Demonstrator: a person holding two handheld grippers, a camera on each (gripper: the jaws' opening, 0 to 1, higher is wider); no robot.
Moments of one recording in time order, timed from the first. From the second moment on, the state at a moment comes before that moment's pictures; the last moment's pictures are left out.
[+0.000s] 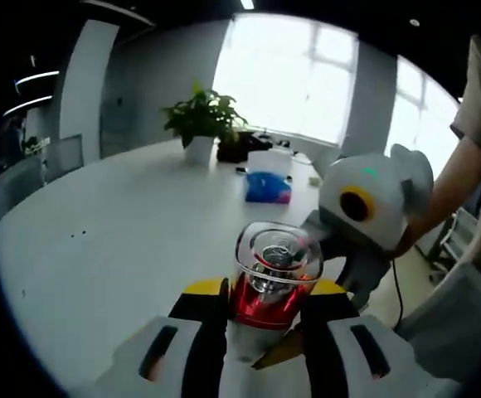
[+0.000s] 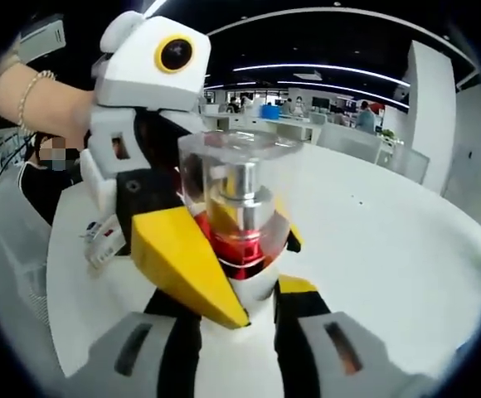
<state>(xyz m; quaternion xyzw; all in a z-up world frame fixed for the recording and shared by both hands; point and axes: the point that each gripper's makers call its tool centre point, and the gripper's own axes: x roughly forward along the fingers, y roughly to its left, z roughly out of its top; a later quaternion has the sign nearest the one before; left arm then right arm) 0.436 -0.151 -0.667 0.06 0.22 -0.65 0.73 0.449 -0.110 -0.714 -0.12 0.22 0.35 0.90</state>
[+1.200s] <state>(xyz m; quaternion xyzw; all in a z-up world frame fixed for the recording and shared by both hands) 0.395 -0.074 -0.665 -0.03 0.26 -0.52 0.81 0.389 -0.101 -0.695 -0.08 0.23 0.33 0.91</state>
